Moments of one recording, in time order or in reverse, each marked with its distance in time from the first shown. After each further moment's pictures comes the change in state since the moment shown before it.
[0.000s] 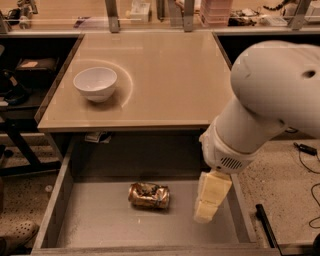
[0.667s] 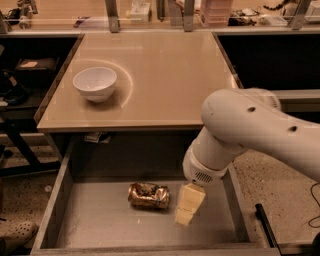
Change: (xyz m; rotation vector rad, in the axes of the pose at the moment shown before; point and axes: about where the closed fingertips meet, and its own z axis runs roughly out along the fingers) arm -0.006 -0.005 0.087 -0.070 -0.019 0.067
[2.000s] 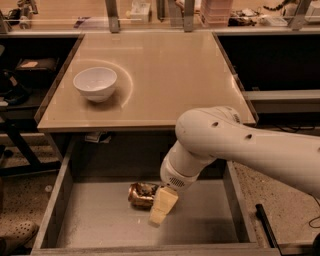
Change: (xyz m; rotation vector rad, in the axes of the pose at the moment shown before) arm -0.044 -0.010 0.063 -0.009 -0.067 0.026
